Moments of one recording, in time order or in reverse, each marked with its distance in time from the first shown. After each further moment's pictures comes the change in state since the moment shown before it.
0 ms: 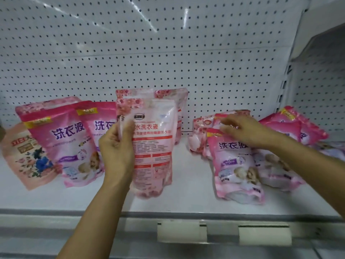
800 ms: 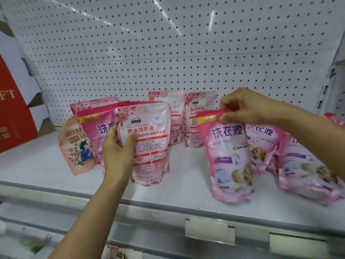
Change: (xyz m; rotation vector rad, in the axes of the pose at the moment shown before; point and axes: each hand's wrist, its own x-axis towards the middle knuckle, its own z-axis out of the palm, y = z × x) left_hand 0.015 -0.003 -0.071 0.061 0.078 -0.083; right_hand 0.028 -0.092 -0.027 0.073 -0.063 -0.303
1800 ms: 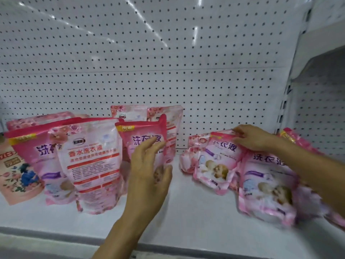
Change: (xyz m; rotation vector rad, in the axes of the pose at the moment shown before) left_hand -0.066 -0.006 0.123 0.445 -0.267 0.622; right_hand -0.014 0.176 -0.016 -0.237 -0.009 0.474
